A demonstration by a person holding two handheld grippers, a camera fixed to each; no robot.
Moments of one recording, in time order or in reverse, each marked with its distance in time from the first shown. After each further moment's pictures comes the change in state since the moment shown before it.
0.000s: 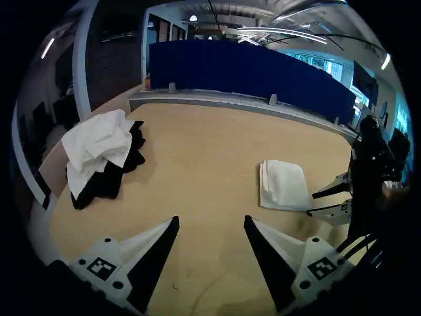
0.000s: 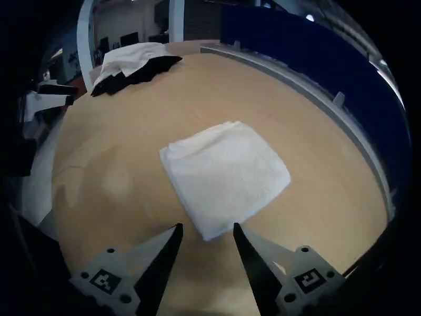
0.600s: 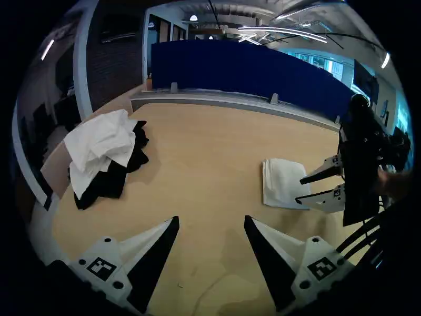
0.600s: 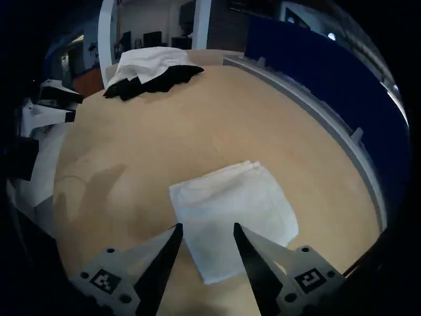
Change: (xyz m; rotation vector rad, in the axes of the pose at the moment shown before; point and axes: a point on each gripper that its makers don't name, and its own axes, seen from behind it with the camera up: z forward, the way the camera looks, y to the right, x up) left arm -0.002 -0.008 -0.004 0.011 -0.001 0.003; right arm 0.056 -0.010 0.018 0.056 0.051 -0.128
